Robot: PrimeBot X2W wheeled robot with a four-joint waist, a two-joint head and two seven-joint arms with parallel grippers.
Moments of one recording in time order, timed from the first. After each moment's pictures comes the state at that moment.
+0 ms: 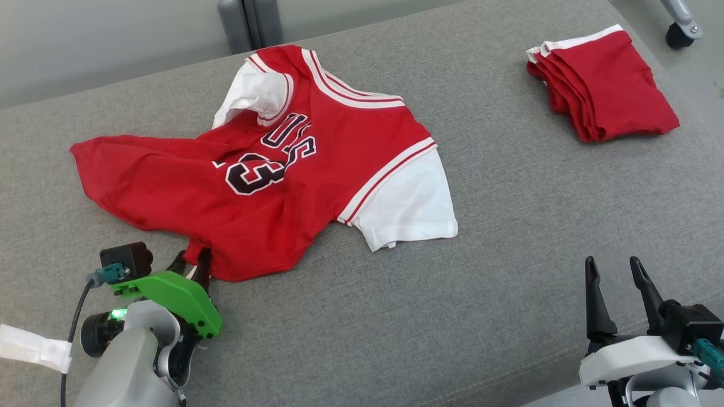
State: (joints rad) left arm -0.45 0.22 -0.34 0.78 -0.70 -0.06 -0.02; right arm 0.01 -0.05 -0.13 0.19 0.11 0.13 -0.26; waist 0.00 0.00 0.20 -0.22
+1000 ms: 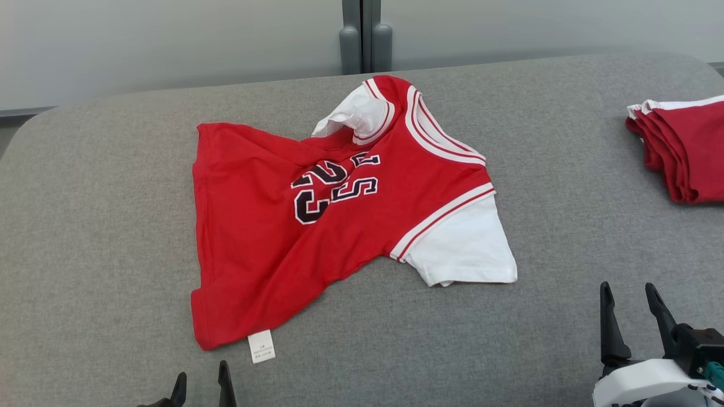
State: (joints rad) left arm 0.15 0.21 -0.36 0.19 -0.59 0.29 -0.22; right arm 0.08 -0.05 -0.17 0.20 0.09 0.13 -0.26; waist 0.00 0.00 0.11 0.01
